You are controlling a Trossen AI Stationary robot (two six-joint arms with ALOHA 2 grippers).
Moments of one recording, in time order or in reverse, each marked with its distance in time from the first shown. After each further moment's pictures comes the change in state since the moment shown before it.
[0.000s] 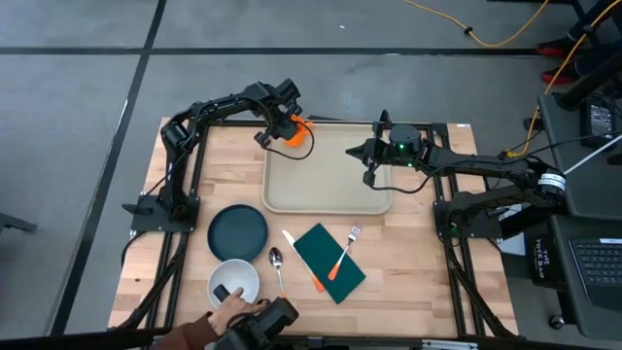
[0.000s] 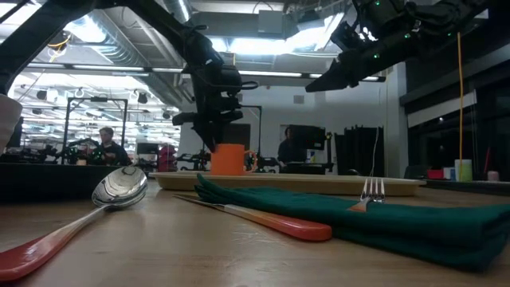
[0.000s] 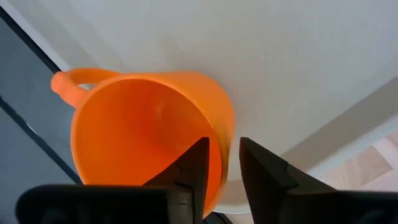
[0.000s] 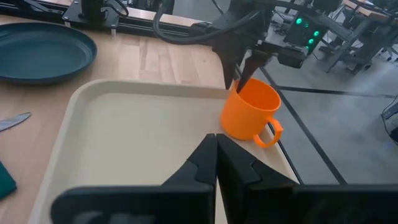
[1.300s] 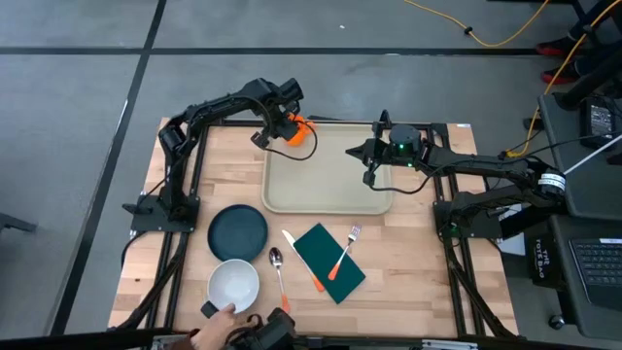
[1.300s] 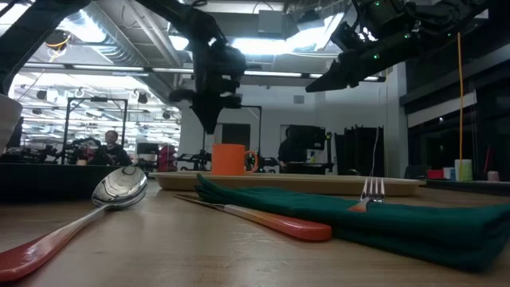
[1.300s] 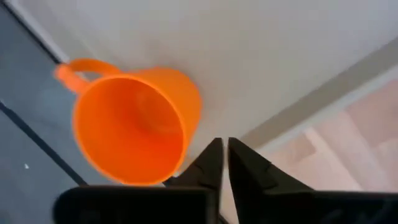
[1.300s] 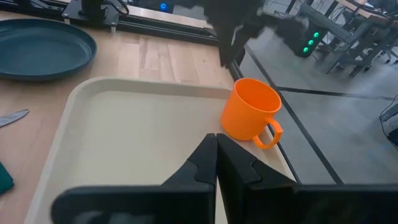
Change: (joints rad) left arm -0.068 -0.048 0.113 -0.229 -0.078 -0.166; right arm -0.001 0.001 0.000 0.000 0.000 -0.016
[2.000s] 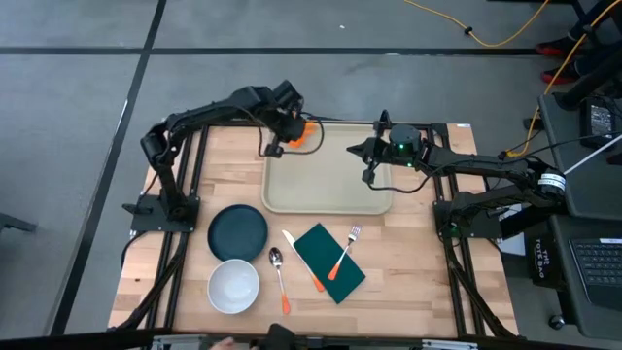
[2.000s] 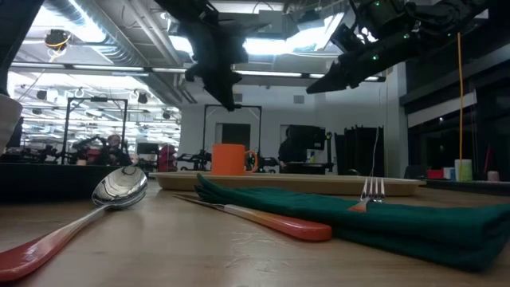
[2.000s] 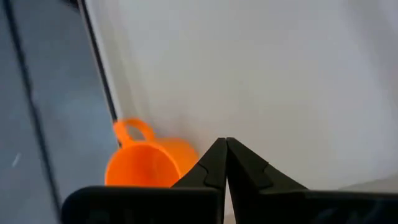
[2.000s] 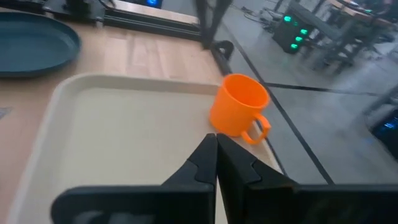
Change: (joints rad) left arm -0.093 -0.168 -0.139 0.233 0.139 -0.432; right arm 0.000 0.000 0.000 0.001 0.061 -0.006
